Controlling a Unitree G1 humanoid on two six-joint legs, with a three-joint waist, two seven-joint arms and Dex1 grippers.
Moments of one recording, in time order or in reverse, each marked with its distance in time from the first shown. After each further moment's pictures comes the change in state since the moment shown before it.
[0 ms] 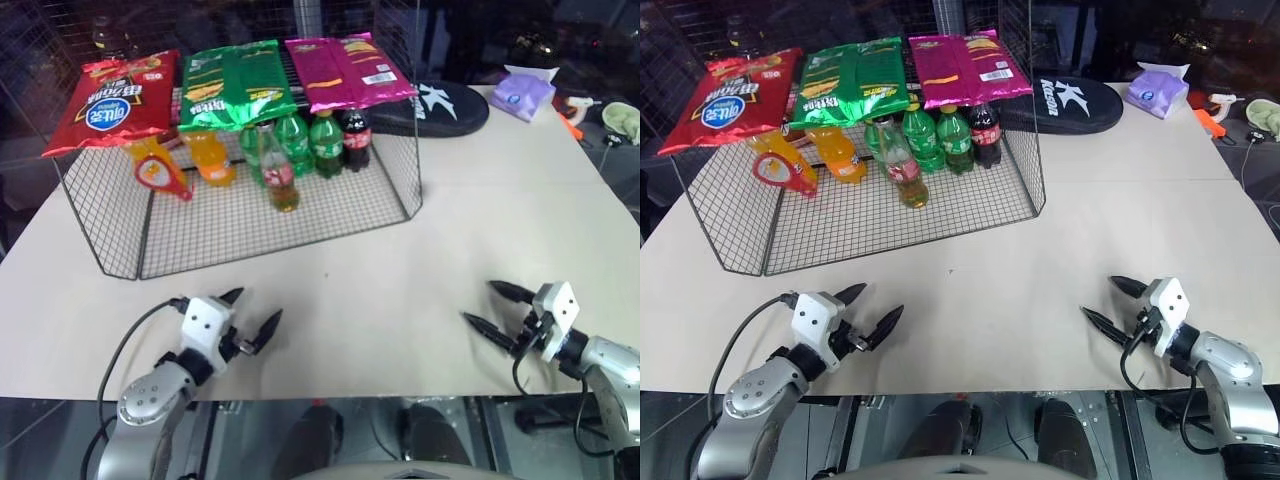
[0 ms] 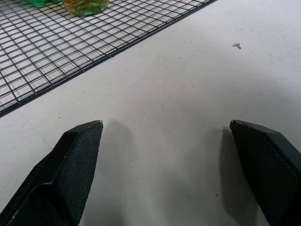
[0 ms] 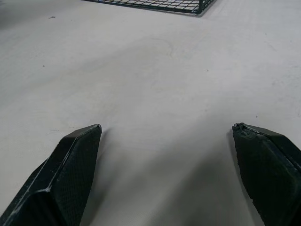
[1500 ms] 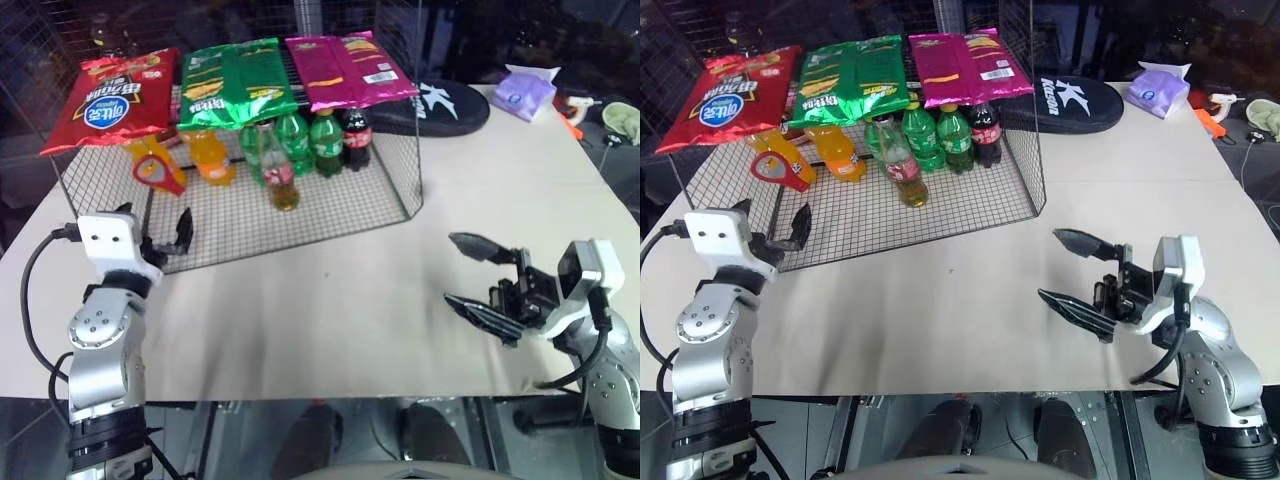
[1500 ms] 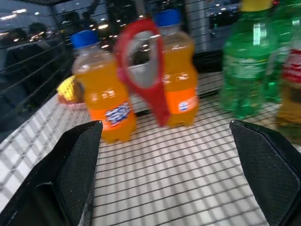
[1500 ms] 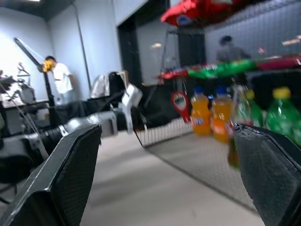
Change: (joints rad) left arm -0.444 0.042 0.296 0.245 -0.010 0.016 0.307; right arm -0.185 0.079 0.039 -0.441 0.526 0.263 0.117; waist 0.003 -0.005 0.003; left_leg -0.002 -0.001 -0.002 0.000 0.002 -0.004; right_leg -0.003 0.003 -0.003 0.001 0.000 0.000
